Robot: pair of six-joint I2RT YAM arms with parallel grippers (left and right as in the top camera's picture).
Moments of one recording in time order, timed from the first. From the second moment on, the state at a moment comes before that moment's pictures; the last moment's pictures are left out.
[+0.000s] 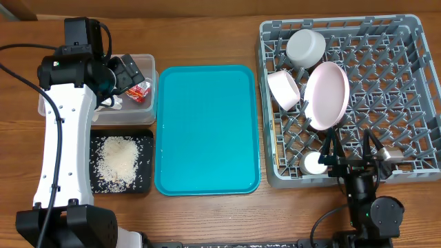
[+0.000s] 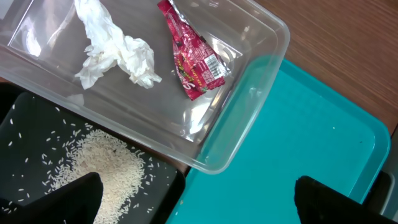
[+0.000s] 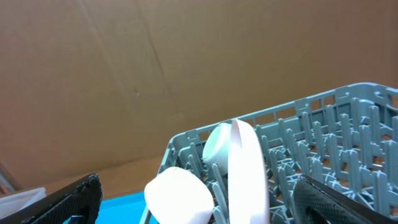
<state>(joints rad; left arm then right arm) 0.08 1.65 1.68 -1.16 -0.02 -0.49 0.05 0.12 0.13 0.08 0.00 0.33</state>
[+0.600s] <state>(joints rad) 0.08 1.65 1.68 -1.16 -0.02 -0.49 -0.01 0.01 0.02 0.05 -0.04 0.33</state>
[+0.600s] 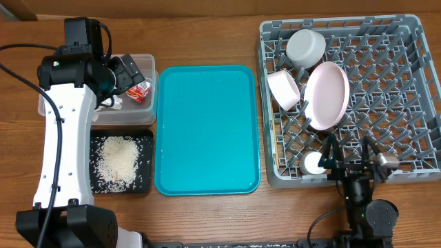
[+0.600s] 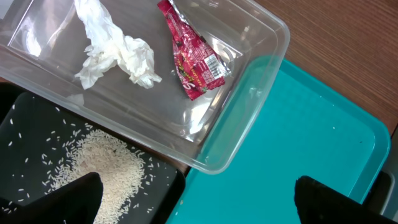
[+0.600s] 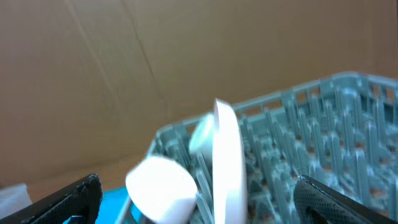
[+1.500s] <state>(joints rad) 0.08 1.65 1.68 -1.16 -0.02 -0.49 -0.01 0.01 0.02 -0.03 -0.08 0.23</state>
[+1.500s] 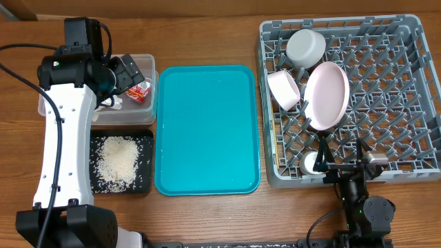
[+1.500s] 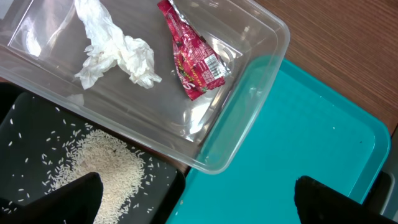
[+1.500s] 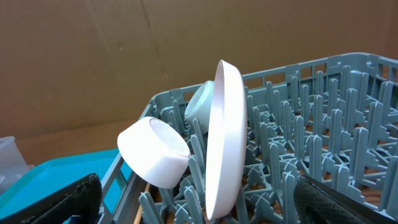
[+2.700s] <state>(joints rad) 0.02 1.60 1.68 -1.16 -0.02 -0.49 -0.01 0.01 0.02 -0.03 -0.08 0.23</state>
